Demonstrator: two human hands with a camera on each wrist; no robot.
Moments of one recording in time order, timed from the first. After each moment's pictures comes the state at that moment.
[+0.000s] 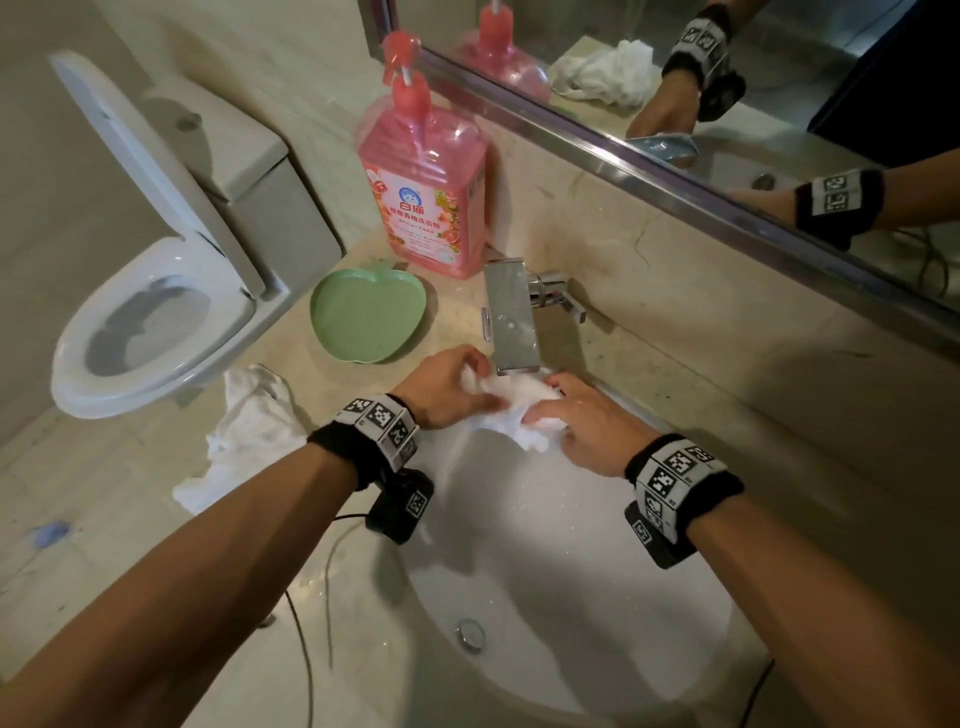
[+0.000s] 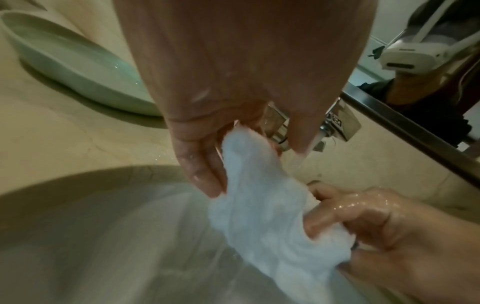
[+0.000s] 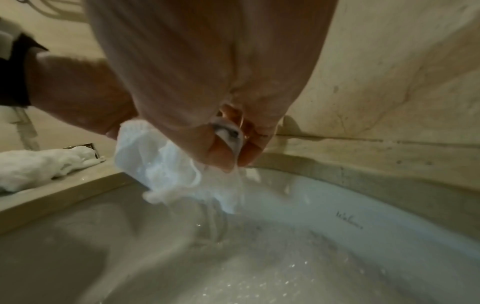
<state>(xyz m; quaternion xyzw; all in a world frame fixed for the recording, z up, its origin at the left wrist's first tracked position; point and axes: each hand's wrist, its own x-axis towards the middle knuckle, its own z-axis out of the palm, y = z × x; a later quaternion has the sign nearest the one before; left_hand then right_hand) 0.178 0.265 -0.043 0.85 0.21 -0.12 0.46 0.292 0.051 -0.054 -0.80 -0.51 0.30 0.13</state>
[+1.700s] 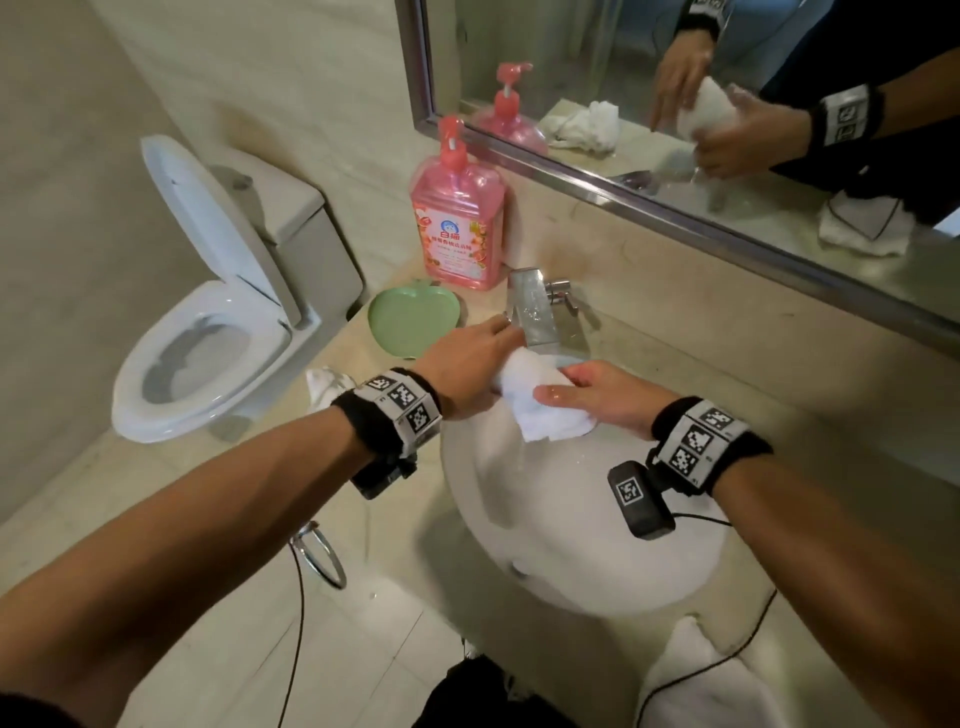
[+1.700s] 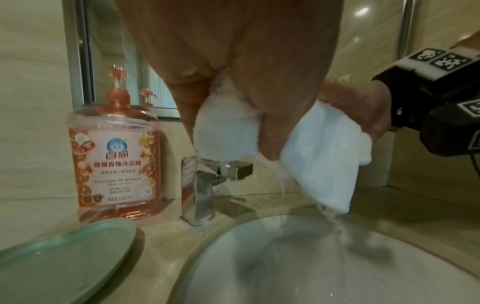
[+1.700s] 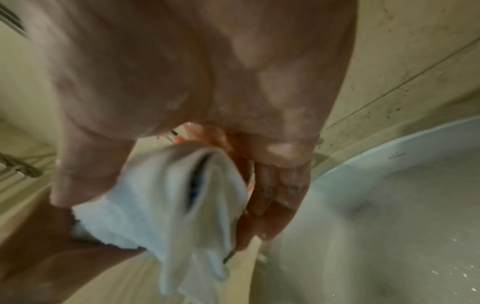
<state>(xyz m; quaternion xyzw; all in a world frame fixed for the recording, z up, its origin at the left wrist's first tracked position) 0.109 0.245 0.087 0.99 -0.04 0.01 0.17 0.206 0.055 0.076 -0.71 -0.21 0.51 0.45</state>
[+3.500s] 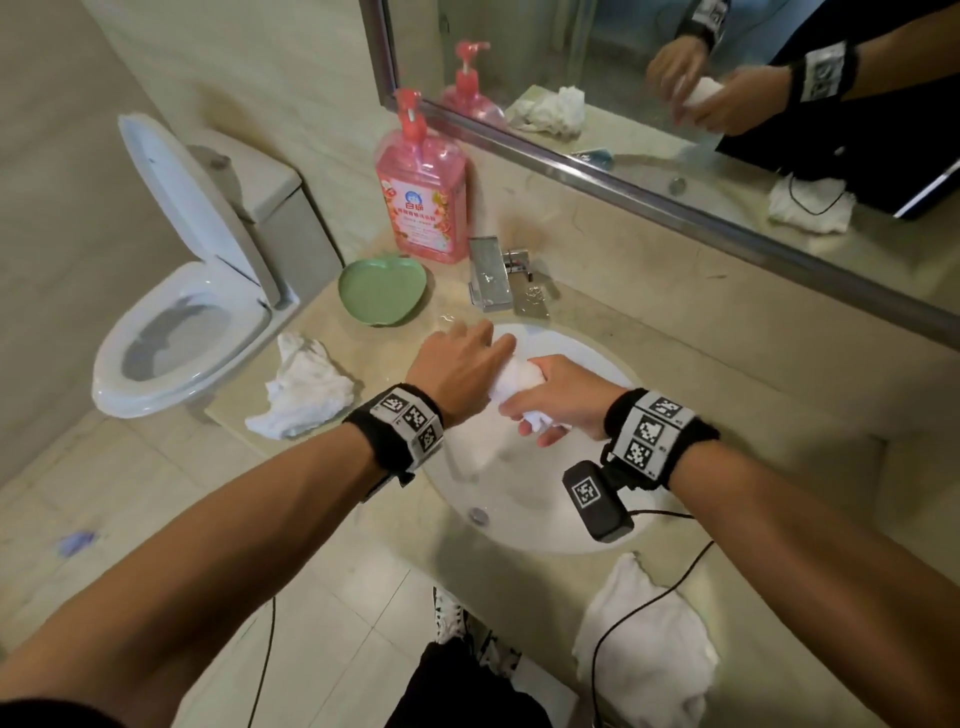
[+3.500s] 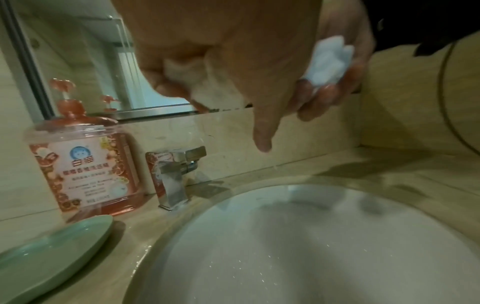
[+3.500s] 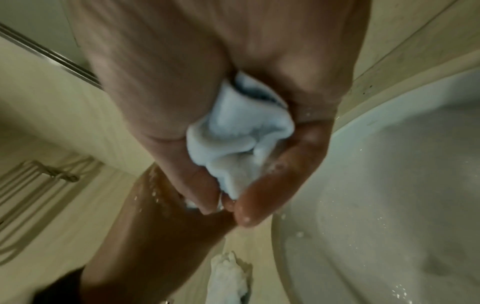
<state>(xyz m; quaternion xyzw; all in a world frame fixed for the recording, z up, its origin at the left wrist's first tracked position) 0.076 0.161 0.079 1.00 0.02 -0.03 -0.03 0.161 0.011 0.072 -0.74 -0.16 0.50 0.42</state>
